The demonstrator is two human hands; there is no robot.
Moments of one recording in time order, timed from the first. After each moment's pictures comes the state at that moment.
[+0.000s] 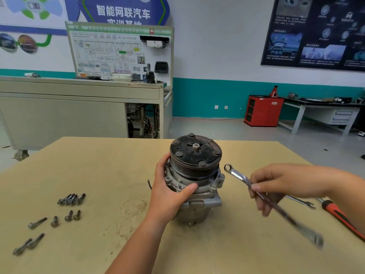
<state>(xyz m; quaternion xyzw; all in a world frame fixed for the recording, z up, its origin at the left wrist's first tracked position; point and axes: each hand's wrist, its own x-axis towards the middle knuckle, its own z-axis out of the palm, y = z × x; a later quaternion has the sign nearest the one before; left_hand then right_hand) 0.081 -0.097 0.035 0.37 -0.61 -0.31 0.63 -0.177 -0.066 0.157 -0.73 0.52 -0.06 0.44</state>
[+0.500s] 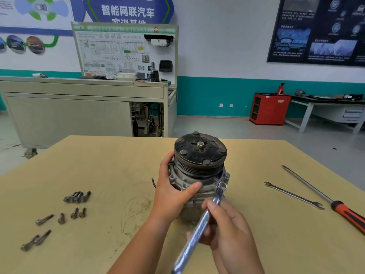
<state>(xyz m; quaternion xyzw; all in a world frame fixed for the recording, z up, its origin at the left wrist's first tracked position) 0.078 -0.094 0.039 0.35 -0.60 -0.31 0.65 -0.031 -0.003 0.064 -0.37 0.39 -0.60 0.59</state>
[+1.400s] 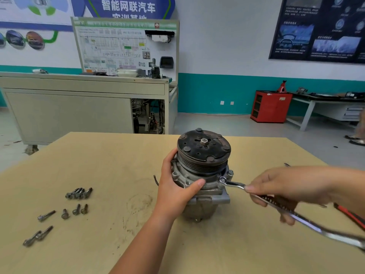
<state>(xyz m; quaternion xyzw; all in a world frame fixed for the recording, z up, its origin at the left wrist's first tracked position) 0.078 -0.095 0.034 0.35 -0.60 -0.32 0.64 -0.144 -0.048 0.162 -0.68 0.57 0.00 0.46</state>
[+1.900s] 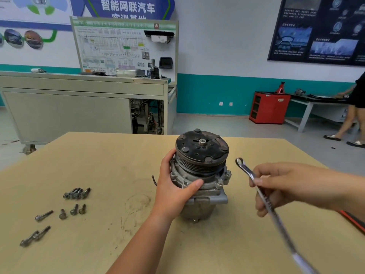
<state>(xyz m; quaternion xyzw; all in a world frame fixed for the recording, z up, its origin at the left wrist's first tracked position) 0.078 -0.098 0.033 0.35 -0.60 -0.31 0.64 -0.154 -0.044 0.159 -0.65 0.54 -0.17 0.51</state>
